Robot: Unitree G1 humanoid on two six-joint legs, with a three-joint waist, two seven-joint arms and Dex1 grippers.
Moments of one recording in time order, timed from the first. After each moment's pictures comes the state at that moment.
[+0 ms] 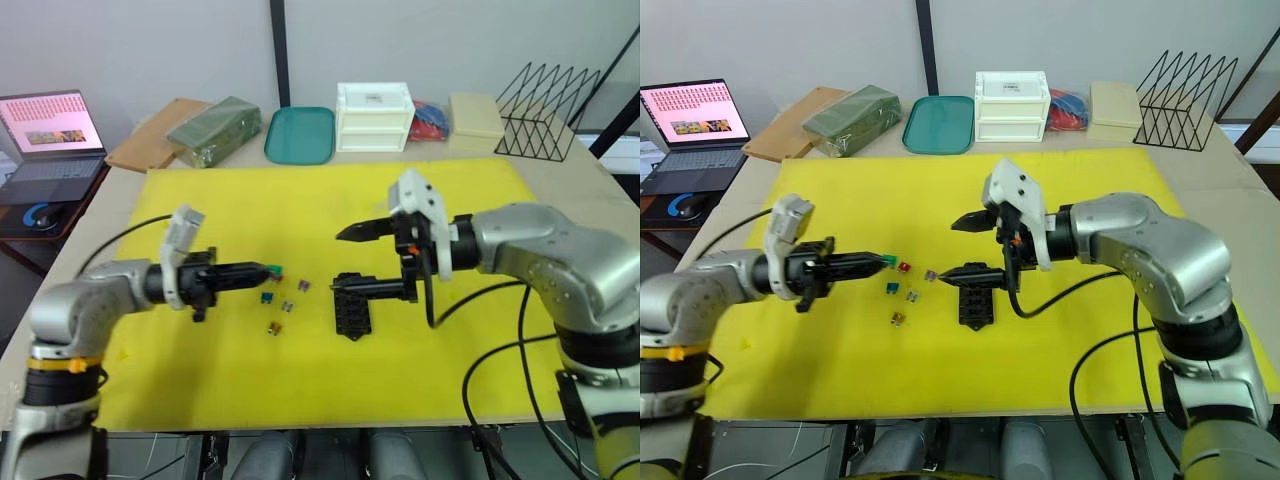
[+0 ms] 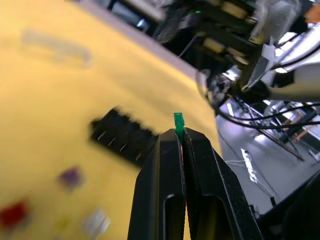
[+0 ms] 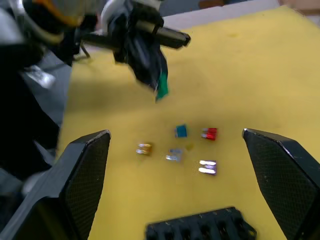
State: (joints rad) left arm -0.40 0.56 0.17 -0.27 -0.81 0.92 -1.16; right arm -0.82 -0.67 0.04 -0.44 0.83 1.26 0.89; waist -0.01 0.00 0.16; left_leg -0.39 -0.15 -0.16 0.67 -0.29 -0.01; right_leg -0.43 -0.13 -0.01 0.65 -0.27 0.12
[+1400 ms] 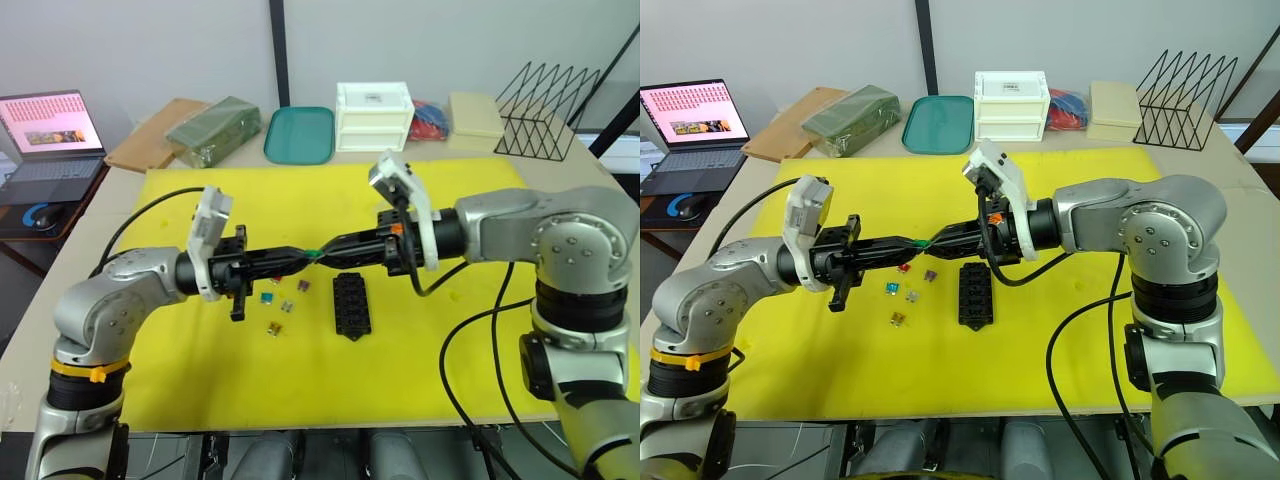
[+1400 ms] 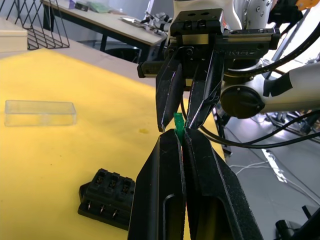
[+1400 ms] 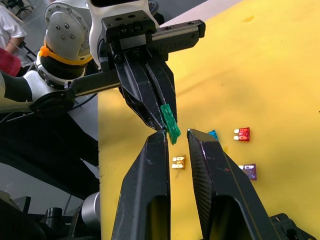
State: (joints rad) left arm -0.44 0.58 0.12 -0.35 -0.88 0.86 -1.04; right arm -0.92 -0.57 -0.01 -0.36 1.01 1.50 0.68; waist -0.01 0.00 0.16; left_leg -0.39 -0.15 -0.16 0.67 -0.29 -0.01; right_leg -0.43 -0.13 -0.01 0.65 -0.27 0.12
